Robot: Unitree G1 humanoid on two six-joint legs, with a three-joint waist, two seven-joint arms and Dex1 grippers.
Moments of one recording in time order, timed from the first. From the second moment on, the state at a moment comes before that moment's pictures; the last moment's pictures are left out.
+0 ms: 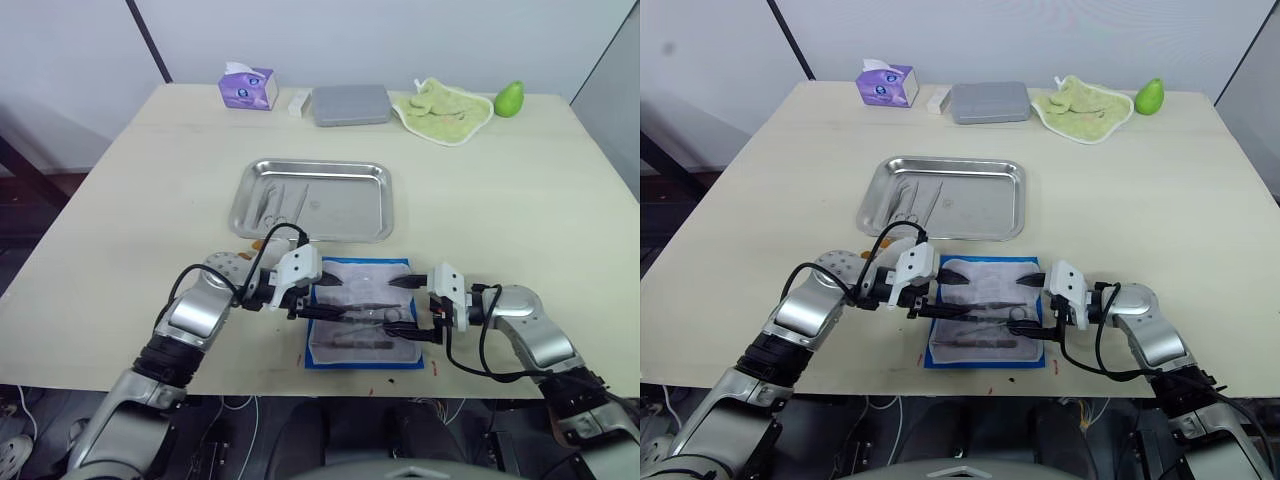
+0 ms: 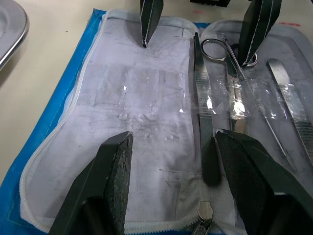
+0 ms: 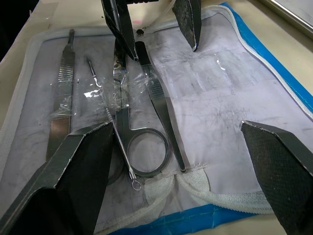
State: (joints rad) left arm -0.44 0.64 -0.29 0.06 -0.16 0.26 -1.25; right arm -0.27 -0.49 0.28 0.11 0.22 0.07 1.12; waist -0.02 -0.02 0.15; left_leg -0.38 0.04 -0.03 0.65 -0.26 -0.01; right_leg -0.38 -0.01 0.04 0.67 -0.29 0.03
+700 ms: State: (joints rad) left arm -0.47 0.66 -0.34 -0.03 -0.14 0.39 -1.30; right arm -0.28 -0.49 0.28 0.11 0.21 0.07 1.12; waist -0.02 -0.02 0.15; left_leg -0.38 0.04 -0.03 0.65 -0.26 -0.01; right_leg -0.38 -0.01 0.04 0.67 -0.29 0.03
